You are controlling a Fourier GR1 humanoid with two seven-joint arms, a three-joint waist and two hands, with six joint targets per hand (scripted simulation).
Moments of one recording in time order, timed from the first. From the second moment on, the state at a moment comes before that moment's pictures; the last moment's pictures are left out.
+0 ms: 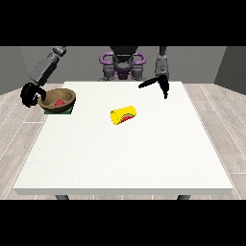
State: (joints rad) left arm -0.50 0.09 0.02 -1.52 -0.31 0.22 -0.22; right arm -0.69 -0.79 -0.45 -0.35 -0.29 0.37 -0.26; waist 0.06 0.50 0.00
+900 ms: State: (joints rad) left arm -0.46 0.11 0.02 -1.60 -0.27 0.16 -0.16; right arm -0.69 -0.80 -0.42 -0.30 -0.25 0.36 -0.18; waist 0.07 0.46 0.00
